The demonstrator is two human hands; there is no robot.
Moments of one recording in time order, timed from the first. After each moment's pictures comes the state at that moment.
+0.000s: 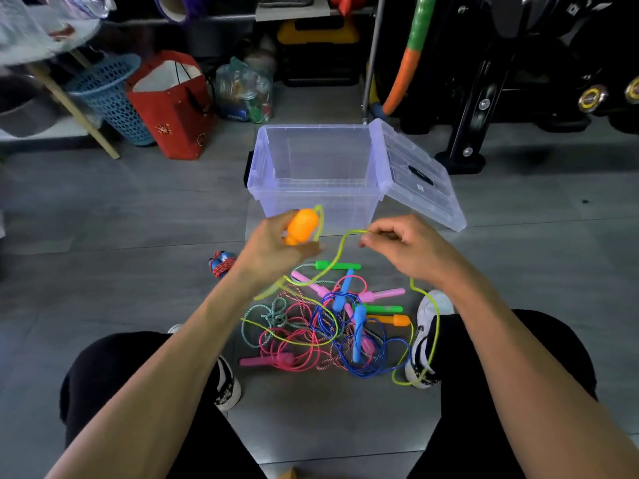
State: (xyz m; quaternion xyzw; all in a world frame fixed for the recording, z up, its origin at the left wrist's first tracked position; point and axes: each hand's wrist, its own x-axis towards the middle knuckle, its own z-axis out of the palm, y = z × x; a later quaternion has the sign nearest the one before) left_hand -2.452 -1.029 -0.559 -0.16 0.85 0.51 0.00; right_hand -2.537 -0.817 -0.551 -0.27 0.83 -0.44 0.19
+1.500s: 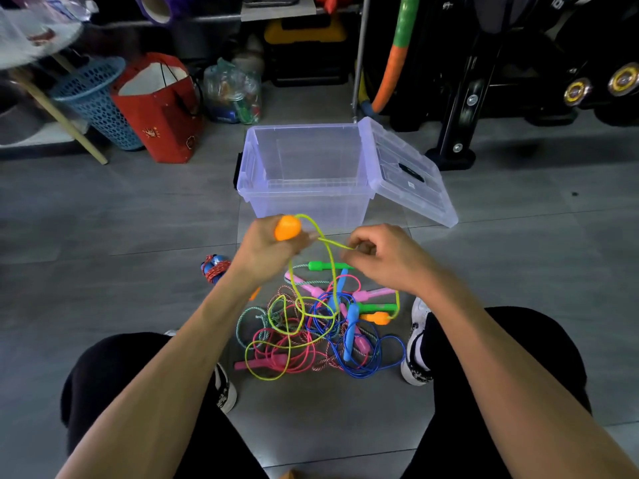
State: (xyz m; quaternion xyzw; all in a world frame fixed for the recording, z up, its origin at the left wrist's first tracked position) left_hand -2.462 -1.017 -0.561 -0.19 0.81 0.55 -0.03; right_hand -2.530 -0.823 -0.561 -0.27 0.87 -0.36 0.20
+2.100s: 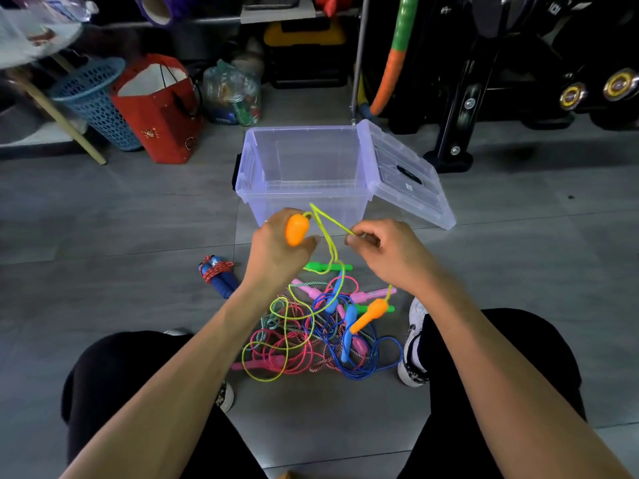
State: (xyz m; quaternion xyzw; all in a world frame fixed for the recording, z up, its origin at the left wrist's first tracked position) left_hand -2.467 -0.996 -0.571 -0.21 0.88 0.41 -0.12; right_hand -2.536 -0.821 -0.567 -0.28 0.87 -0.40 0.11
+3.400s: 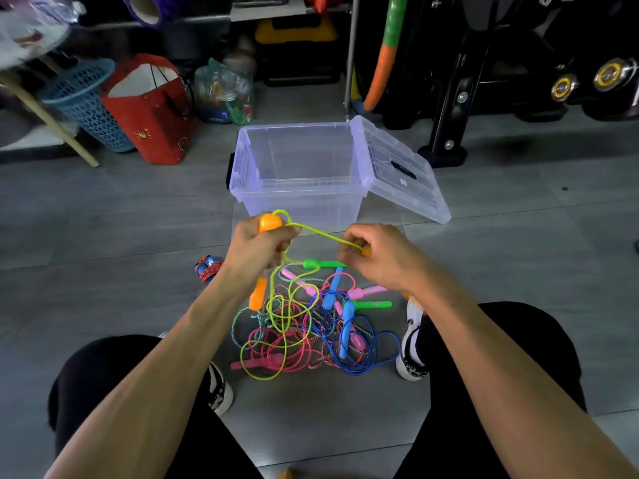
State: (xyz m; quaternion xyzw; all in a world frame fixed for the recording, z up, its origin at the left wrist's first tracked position) left_hand -2.463 -1.015 -0.566 -0.25 0.71 0.66 -0.03; right_hand -2.532 -0.815 -0.567 -0.31 0.87 -0.35 0.17
